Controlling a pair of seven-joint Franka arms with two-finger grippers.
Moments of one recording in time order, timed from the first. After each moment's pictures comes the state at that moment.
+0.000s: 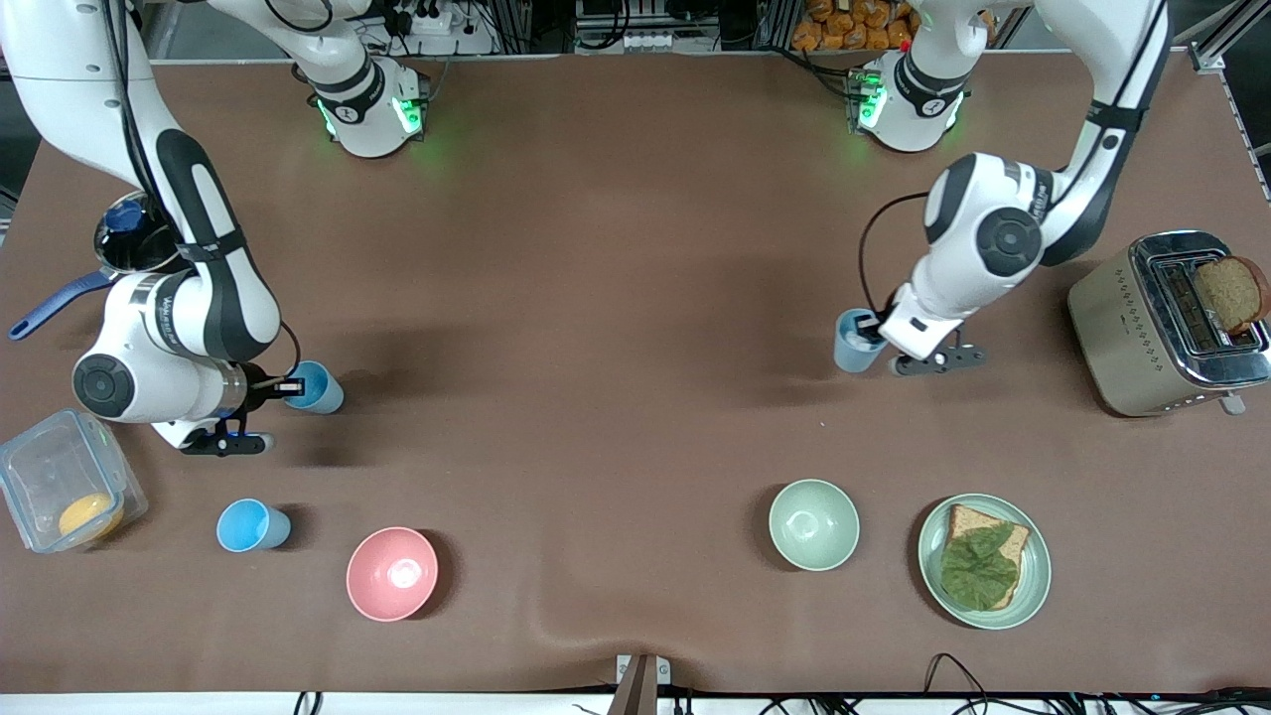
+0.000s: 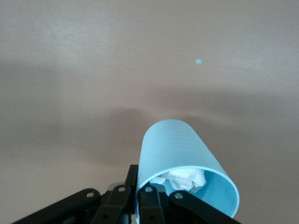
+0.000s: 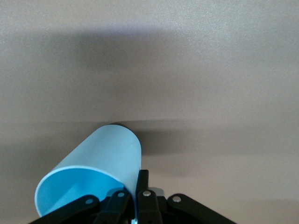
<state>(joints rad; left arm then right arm) 0.05 0.19 -0.40 -2.19 0.01 2.30 -0.52 -0.04 0.52 -0.04 -1.85 0.02 2.09 -0.09</state>
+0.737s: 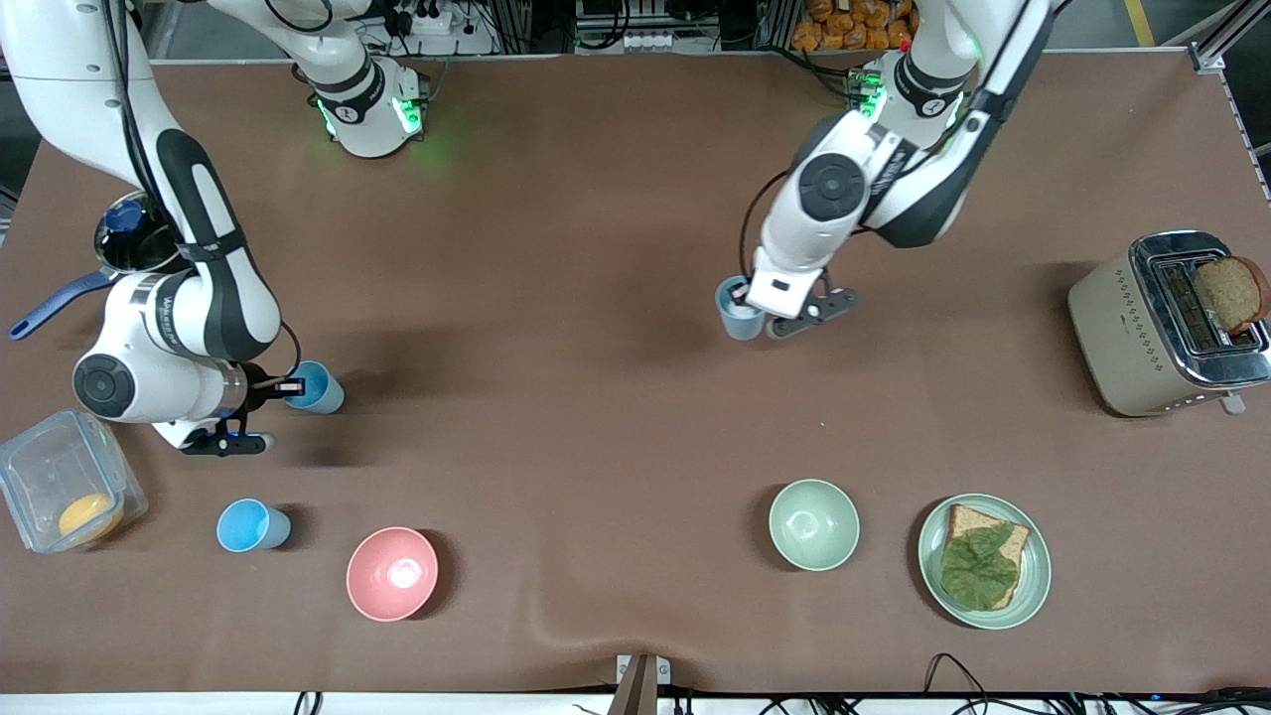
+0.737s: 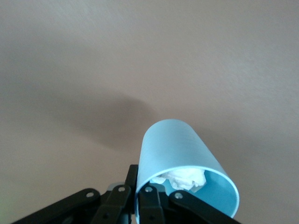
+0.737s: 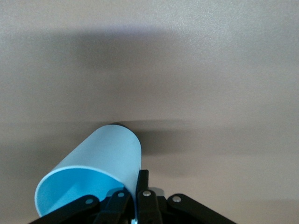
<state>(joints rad) -0.25 0.28 -0.43 -2.06 0.01 2.26 -1.12 -0.04 0.52 -0.04 -1.85 0.02 2.09 -0.09</state>
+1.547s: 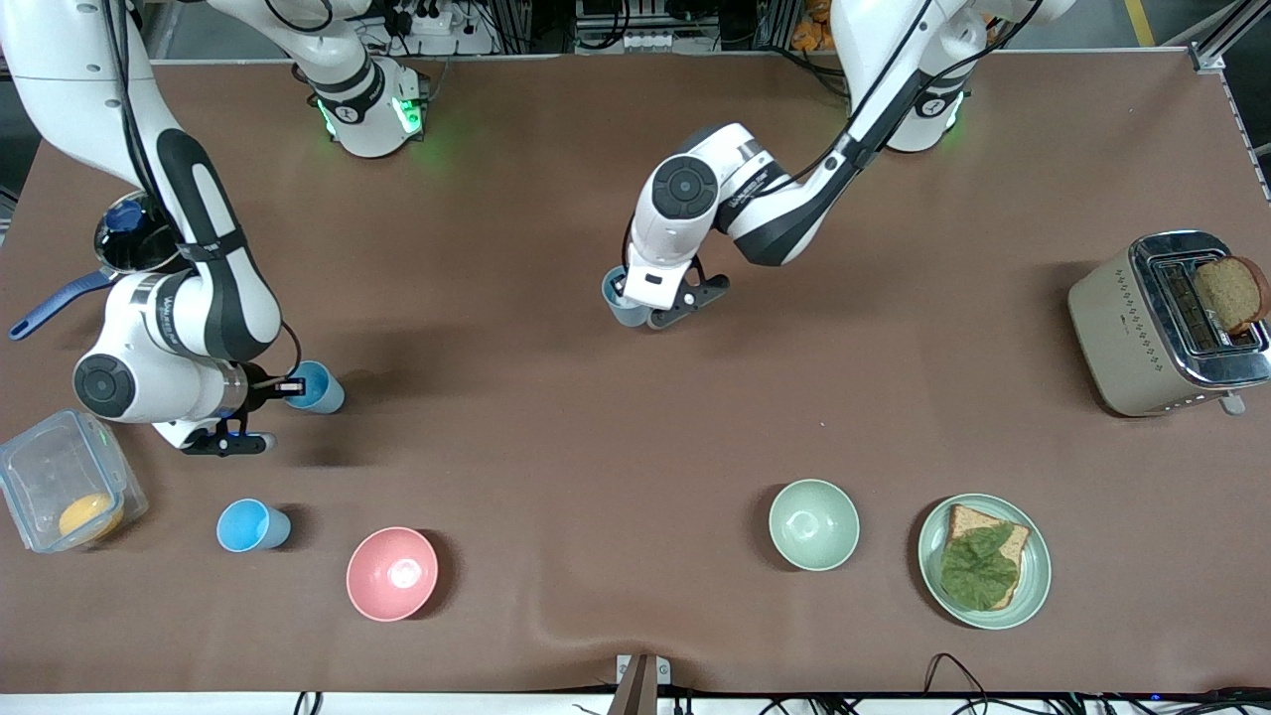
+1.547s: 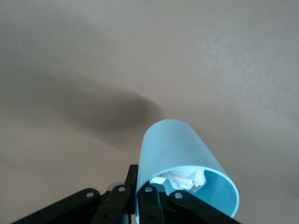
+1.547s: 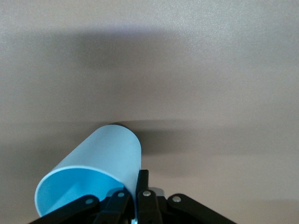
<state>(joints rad) -0.48 0.54 -0.43 -1.75 0.01 2.26 -1.38 -0.04 0.52 -0.04 -1.85 0.02 2.09 -0.09</state>
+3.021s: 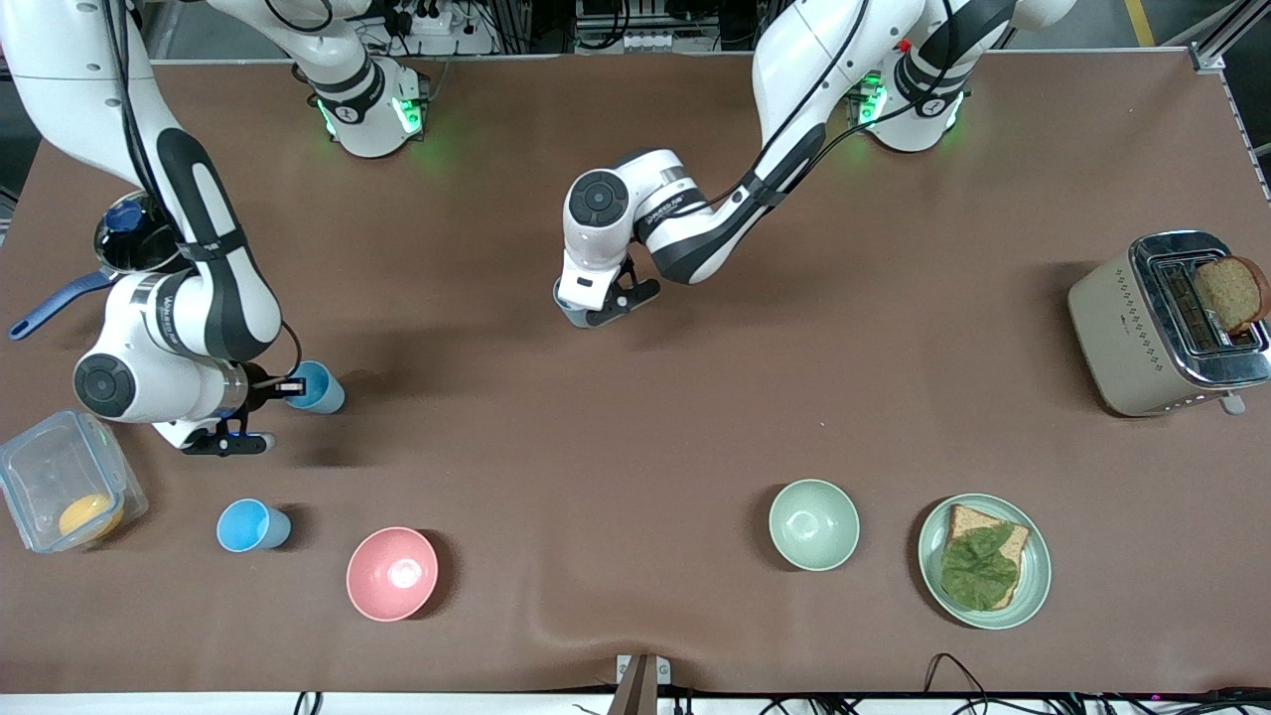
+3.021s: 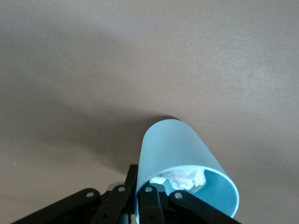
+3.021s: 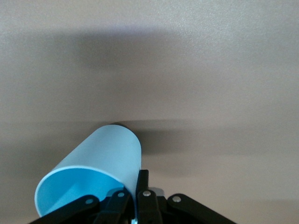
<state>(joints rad) -0.64 0.81 -0.41 -1.50 0.14 2.29 -1.53 -0.04 0.52 -0.04 -1.85 0.02 2.09 -0.09</state>
